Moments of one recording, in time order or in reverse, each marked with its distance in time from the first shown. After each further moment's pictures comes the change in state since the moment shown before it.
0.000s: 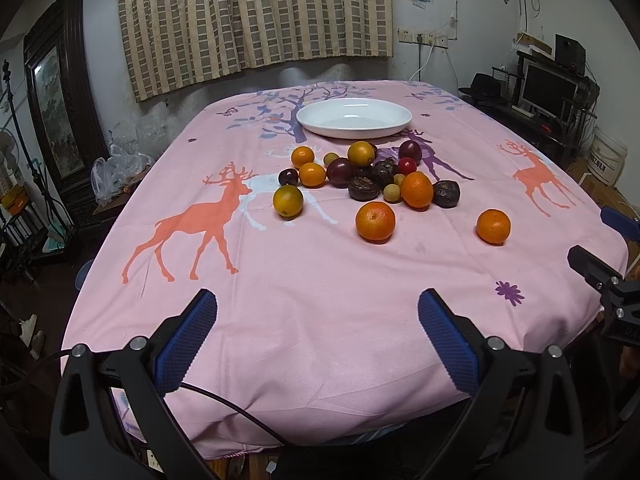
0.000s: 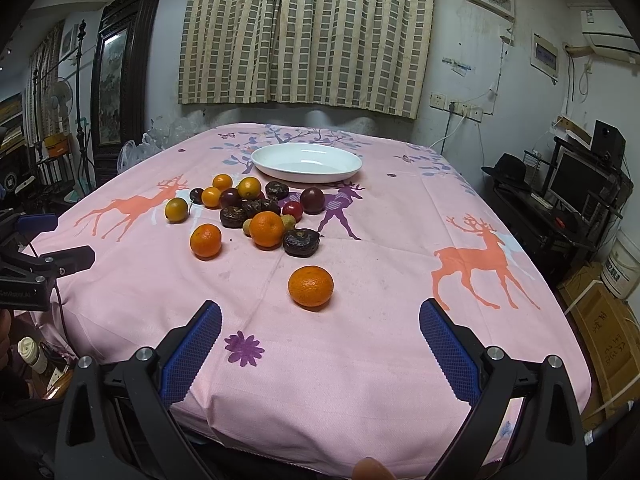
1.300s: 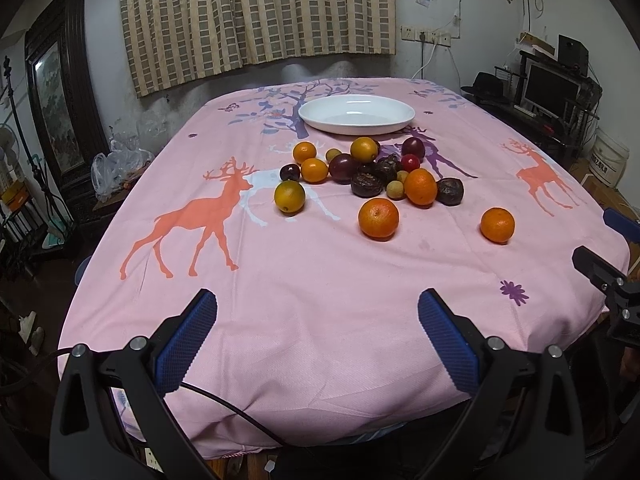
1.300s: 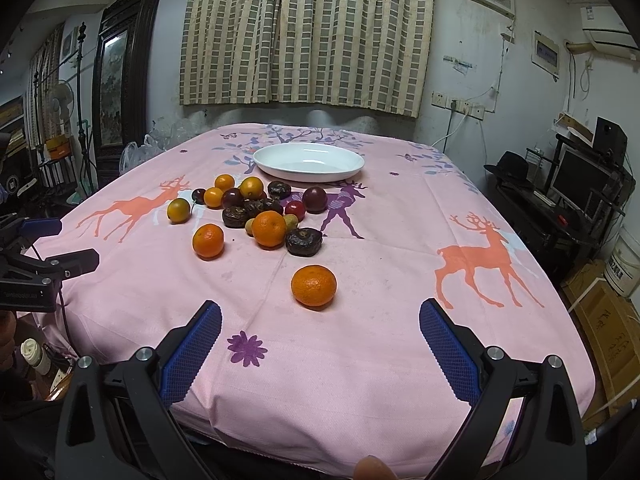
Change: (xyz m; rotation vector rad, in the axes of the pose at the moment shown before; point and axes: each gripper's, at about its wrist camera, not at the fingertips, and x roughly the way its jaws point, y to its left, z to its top) left arm 0.006 0.003 0.000 -0.011 0.015 0.000; right arm 0.002 0.000 -0.002 0.008 0.006 0.006
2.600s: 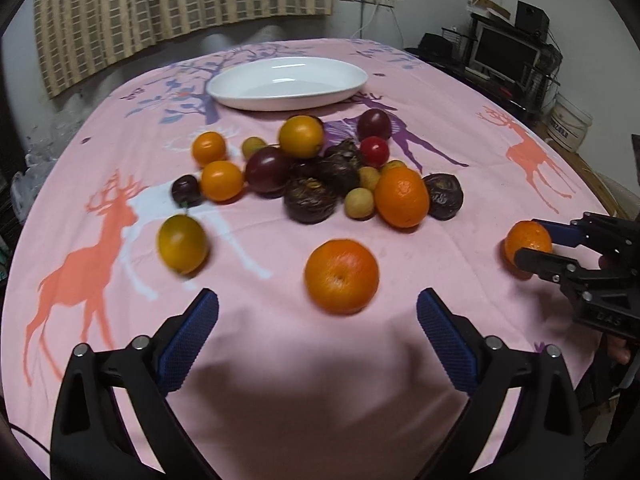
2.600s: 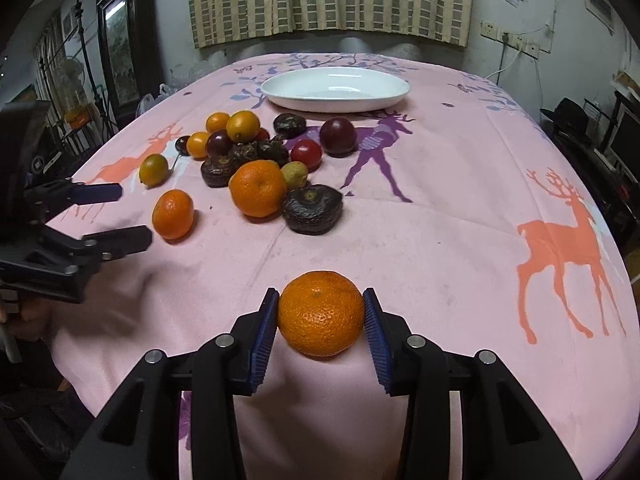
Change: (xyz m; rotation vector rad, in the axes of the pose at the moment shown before) left arm 0.137 -0.031 0.063 0.131 0.126 -0.251; right arm 0.126 -0.018 0.021 0.011 0.263 0.168
